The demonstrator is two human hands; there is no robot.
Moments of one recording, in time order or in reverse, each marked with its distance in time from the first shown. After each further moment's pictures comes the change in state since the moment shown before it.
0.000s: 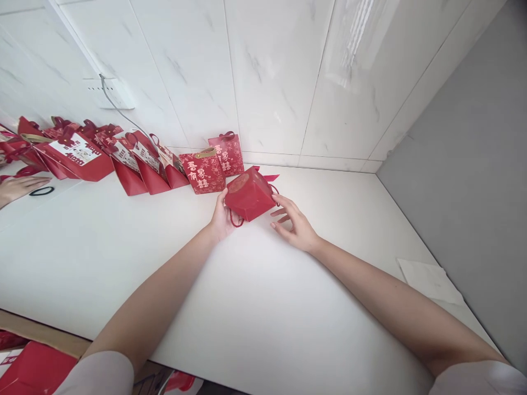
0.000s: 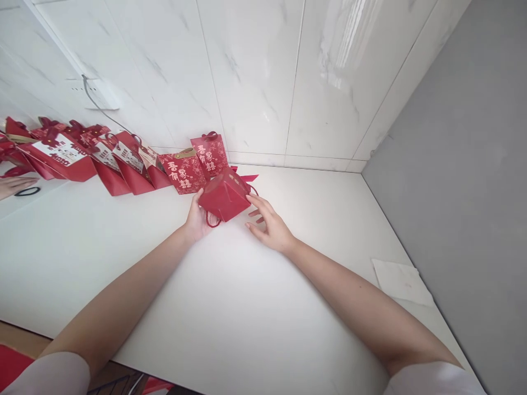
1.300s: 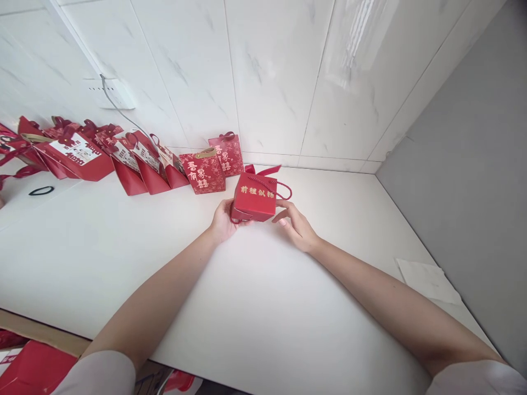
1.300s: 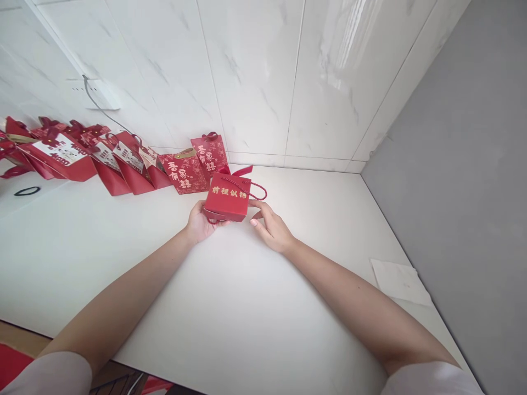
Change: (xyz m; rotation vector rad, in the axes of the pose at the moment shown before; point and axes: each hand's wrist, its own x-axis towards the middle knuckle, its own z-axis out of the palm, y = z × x) left_hand -0.001 -0.006 -0.007 -0.119 0.013 -0.034; right_hand -0.003 -0.003 -0.003 -0.050 -0.011 0.047
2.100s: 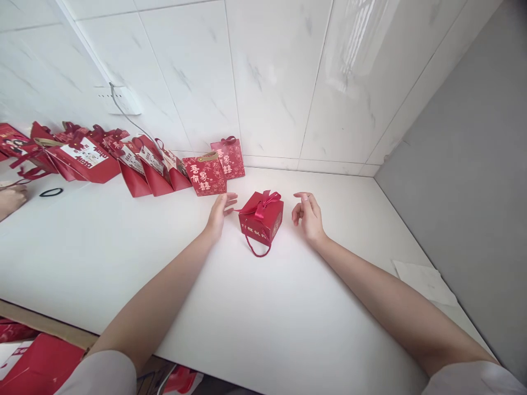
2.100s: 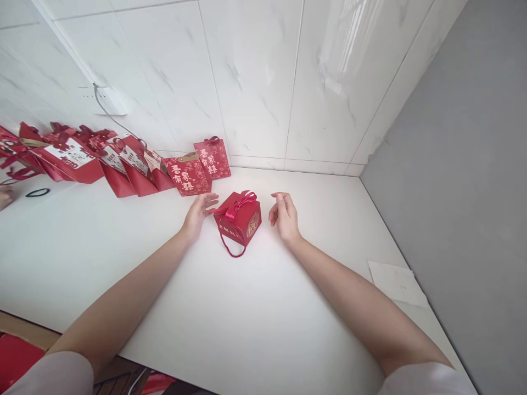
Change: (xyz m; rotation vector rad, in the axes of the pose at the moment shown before) left_hand 0.002 0.003 -0.018 0.535 0.224 0.423; right_hand 0.010 0.011 -0.009 0.389 0.447 0.405
